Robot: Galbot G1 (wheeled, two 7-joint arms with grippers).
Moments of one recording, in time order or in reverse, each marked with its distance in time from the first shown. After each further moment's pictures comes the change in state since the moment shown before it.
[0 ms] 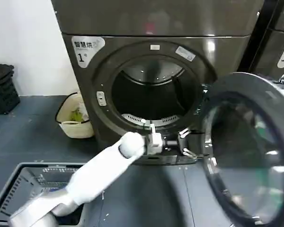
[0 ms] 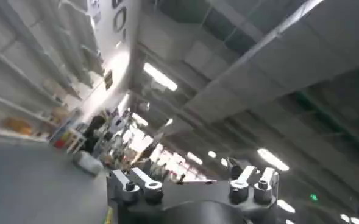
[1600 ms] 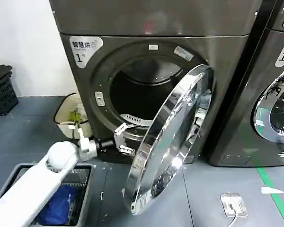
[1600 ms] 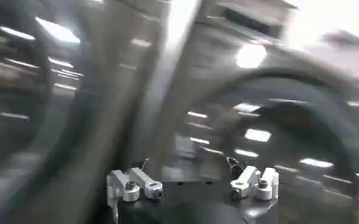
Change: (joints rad) left arm 0.322 0.469 -0.402 -0.335 -0.061 0.002 0.040; right arm 0.006 -0.317 -0.634 0.208 0.319 -0.019 -0.466
